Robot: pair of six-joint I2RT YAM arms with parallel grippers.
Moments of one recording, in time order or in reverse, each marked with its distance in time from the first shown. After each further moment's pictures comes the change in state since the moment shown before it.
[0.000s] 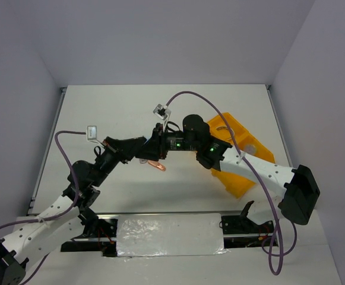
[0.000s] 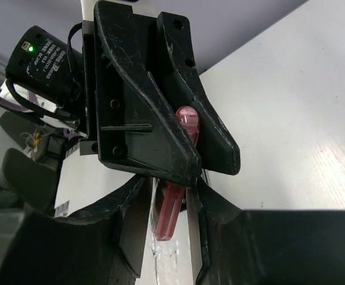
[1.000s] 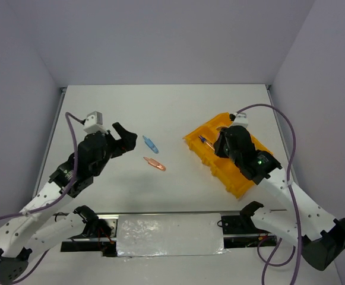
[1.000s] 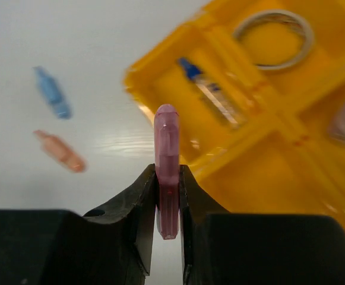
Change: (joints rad) left arm -0.007 0.117 0.500 -1.003 -0.454 0.283; right arm -0.296 -0.486 -0.227 -0.726 0.819 -0.069
